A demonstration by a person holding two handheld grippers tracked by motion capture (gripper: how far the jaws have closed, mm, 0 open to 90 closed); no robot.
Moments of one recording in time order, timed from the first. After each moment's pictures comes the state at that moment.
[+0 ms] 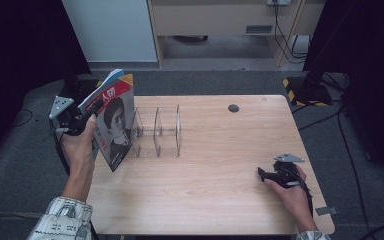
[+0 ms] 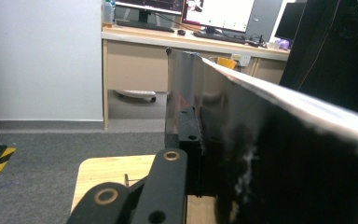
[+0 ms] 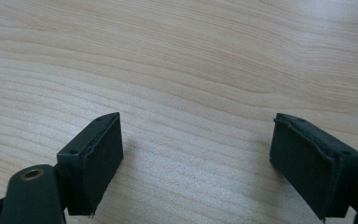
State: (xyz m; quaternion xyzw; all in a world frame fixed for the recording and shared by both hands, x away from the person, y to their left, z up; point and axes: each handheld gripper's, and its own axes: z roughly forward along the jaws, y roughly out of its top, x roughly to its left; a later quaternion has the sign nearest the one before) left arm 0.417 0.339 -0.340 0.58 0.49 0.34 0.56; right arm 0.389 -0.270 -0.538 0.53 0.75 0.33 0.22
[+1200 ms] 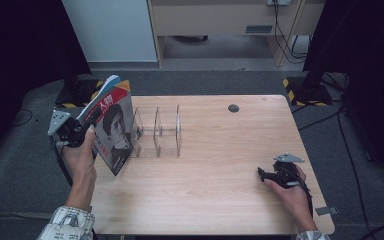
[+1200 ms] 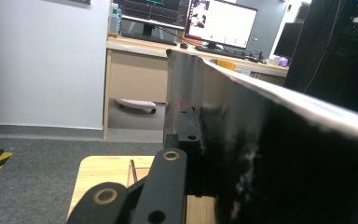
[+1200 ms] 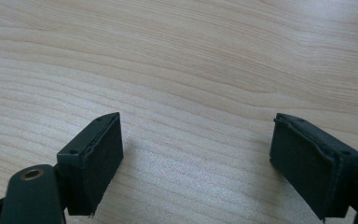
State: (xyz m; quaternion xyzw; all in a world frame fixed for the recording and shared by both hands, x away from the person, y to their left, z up) left arm 0.401 0.346 -0.371 0.55 0.49 0.35 0.58; right arm 0.389 -0.270 -0.538 0.53 0.75 0.33 0.23
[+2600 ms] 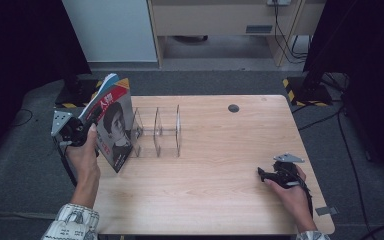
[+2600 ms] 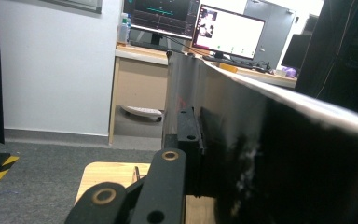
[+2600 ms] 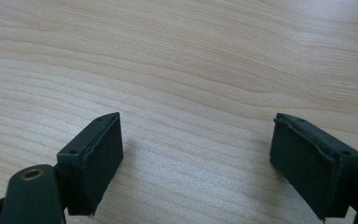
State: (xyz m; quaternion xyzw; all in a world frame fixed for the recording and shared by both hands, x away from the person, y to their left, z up) left arm 0.406 0.343 -0.378 0.52 0.50 0.37 0.59; right arm 0.388 -0.270 -0.538 0.53 0.75 0.33 0.23
